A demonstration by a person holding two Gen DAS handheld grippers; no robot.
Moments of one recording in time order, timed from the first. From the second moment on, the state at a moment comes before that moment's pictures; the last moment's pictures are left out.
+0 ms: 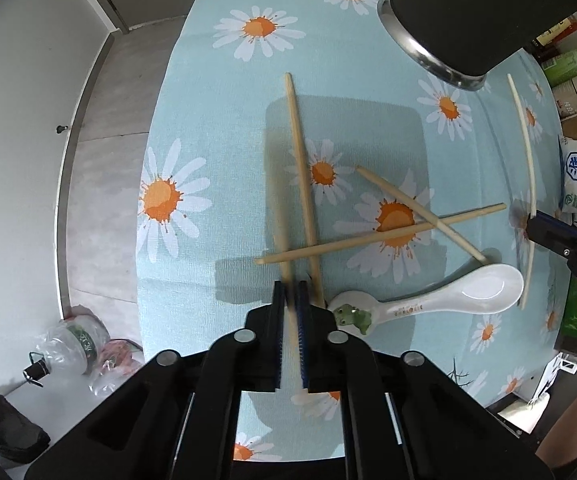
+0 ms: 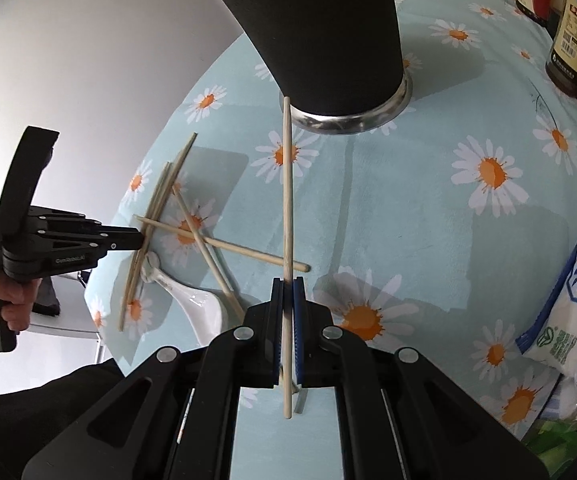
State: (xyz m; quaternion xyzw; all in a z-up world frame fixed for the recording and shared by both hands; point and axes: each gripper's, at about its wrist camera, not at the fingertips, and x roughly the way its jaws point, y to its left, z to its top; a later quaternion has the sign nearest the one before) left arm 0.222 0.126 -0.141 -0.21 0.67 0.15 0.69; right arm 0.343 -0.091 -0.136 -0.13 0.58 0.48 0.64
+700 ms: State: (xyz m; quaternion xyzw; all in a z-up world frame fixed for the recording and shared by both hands) left arm 0.167 0.182 -0.138 -0.27 0.62 0.13 0.72; right arm 0.319 -0.054 -0.101 -0.13 0.59 0.48 0.63
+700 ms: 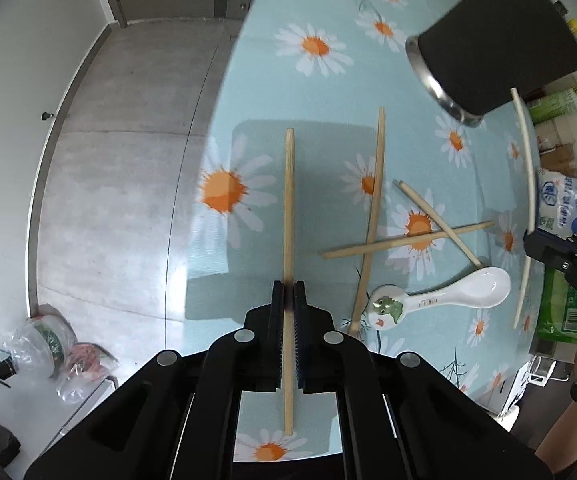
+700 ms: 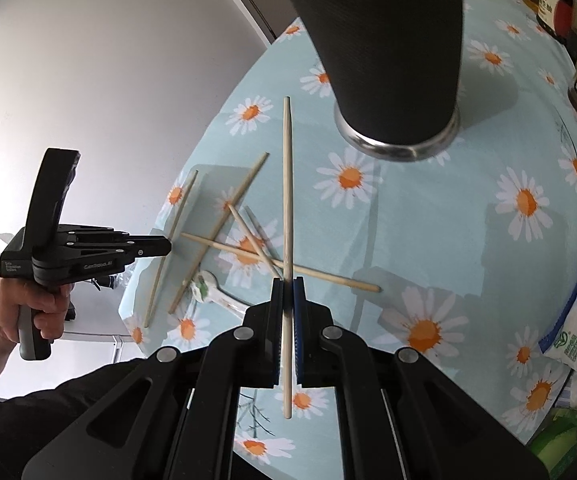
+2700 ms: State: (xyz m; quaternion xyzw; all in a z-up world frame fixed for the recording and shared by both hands) left arm 0.326 0.147 0.098 -0.16 0.16 -0.08 0.97; right arm 0.428 -0.076 0.069 0.16 0.26 0.45 0.84
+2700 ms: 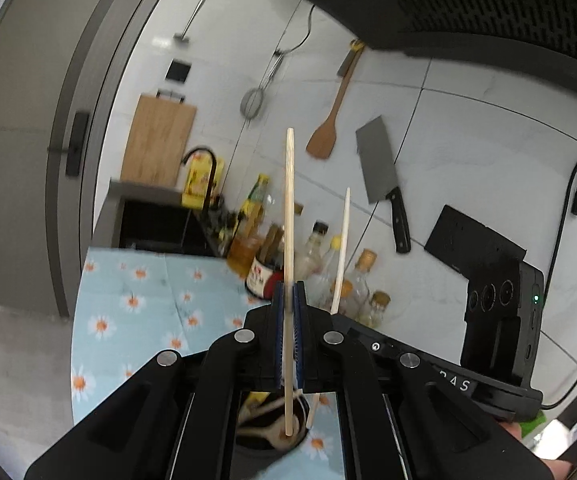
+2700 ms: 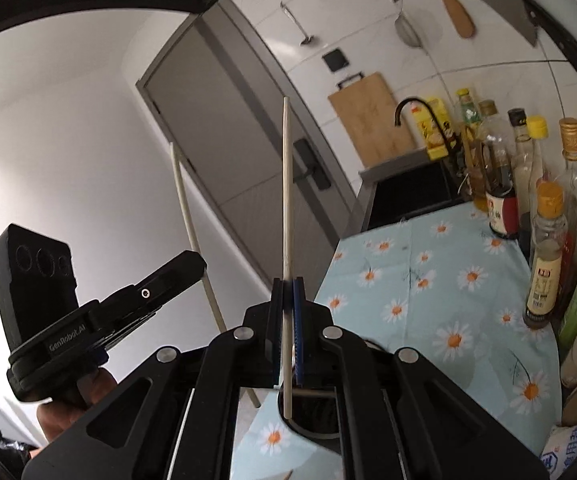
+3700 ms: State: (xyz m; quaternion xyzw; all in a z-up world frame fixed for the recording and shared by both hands) left arm 0.343 0.135 0.025 -0.09 0.16 -0.06 0.98; right arm 0.422 -0.050 -0.001 0.12 0.25 0.37 0.88
